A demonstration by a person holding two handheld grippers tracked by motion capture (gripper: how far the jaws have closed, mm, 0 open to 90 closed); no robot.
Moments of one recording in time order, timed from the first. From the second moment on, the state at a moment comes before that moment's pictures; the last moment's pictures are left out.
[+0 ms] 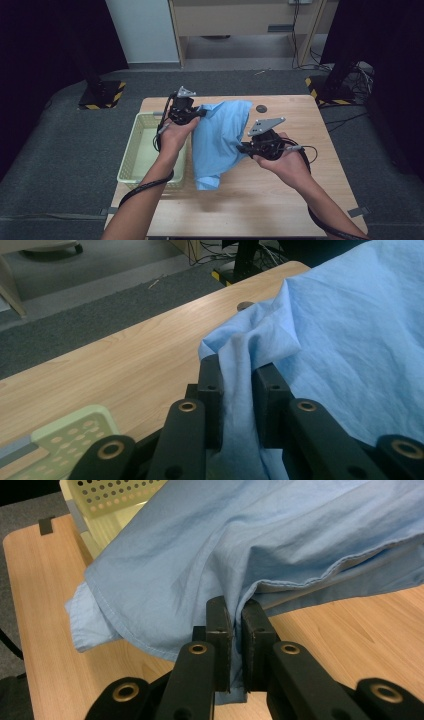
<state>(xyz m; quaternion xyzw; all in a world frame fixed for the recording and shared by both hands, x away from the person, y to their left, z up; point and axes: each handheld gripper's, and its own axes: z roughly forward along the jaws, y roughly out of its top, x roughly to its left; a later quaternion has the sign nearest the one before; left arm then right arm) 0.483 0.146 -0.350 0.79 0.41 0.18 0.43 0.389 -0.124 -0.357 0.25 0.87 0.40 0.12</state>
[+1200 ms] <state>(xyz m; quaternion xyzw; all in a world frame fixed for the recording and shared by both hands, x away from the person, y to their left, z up) 0.484 0.214 -0.337 0.77 0.44 0.20 0.42 0.407 -0.060 -0.344 0.22 0.88 0.41 0.11</state>
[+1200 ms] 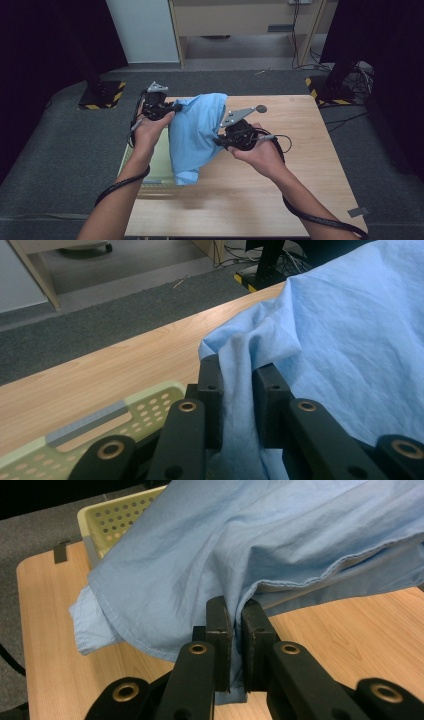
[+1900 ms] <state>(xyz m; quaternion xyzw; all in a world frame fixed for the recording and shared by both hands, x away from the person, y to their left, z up) 0.485 0.260 -0.332 0.76 0.45 0.21 0.41 0.419 -0.021 -0.345 0.21 0.88 0.42 0.10</state>
